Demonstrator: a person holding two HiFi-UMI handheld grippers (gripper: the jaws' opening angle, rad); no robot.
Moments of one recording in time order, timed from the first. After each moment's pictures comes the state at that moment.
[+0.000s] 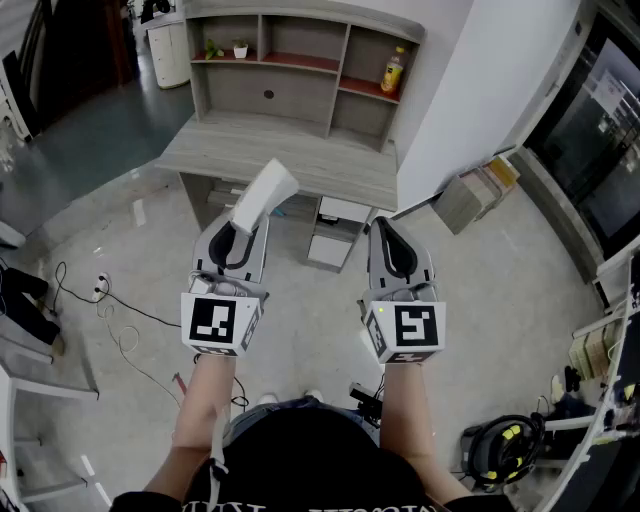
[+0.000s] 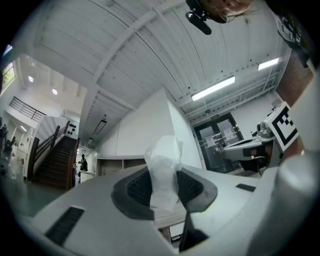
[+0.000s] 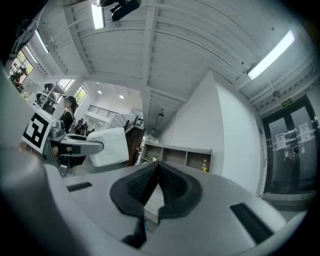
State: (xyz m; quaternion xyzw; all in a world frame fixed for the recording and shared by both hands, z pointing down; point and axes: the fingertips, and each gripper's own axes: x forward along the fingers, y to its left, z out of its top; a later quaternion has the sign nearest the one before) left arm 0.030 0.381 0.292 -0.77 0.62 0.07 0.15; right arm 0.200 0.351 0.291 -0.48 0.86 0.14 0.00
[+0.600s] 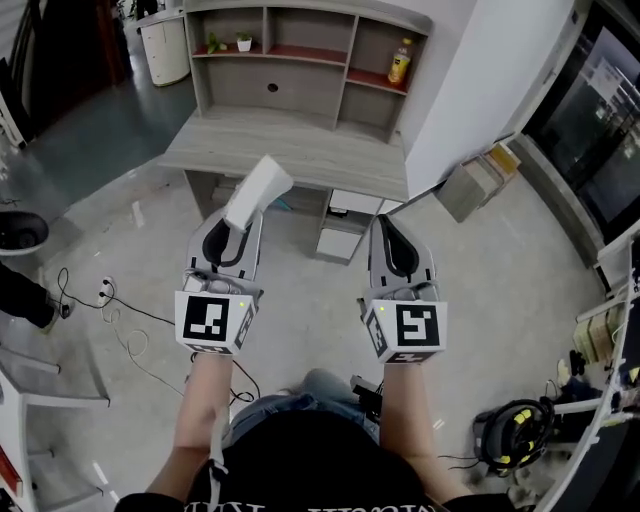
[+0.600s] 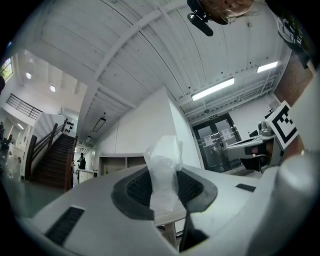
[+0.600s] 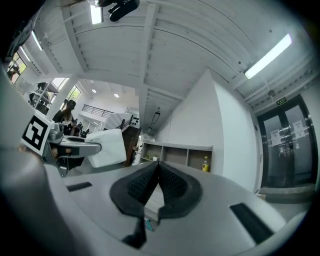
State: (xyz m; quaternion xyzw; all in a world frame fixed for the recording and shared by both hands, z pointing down) left arm -0.032 0.382 0.303 -0.78 0.61 0.06 0.15; right arm 0.147 0.359 0.303 -0.51 0.85 0.12 0.01
